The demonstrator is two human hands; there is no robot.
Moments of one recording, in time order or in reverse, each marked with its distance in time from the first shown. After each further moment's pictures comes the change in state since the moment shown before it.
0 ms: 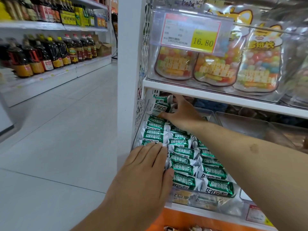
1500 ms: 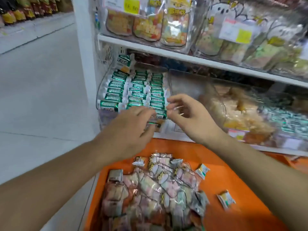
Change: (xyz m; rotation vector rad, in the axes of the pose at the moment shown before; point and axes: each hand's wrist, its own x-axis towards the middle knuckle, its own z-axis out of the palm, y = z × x) left_hand -0.038 0.090 -0.082 -0.490 -0.212 0.073; right_hand -0.277 0.009 -0.107 0.247 -0.010 0.044
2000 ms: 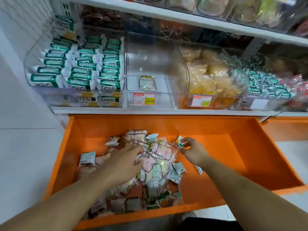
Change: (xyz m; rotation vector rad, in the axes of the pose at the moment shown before) left_hand -0.044 0.049 0.191 -0.119 -0.564 -0.202; right_hand -0.155 0.256 -0.036 -0.276 -0.064 0.717
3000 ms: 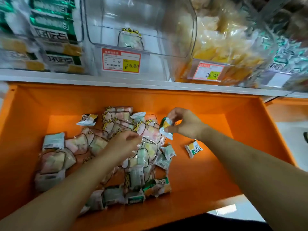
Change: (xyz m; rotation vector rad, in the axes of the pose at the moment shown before) left_hand 0.091 -0.002 0.083 -0.897 -0.045 -0.411; right_hand 0.080 0.018 -0.010 0.068 -0.204 -0.121
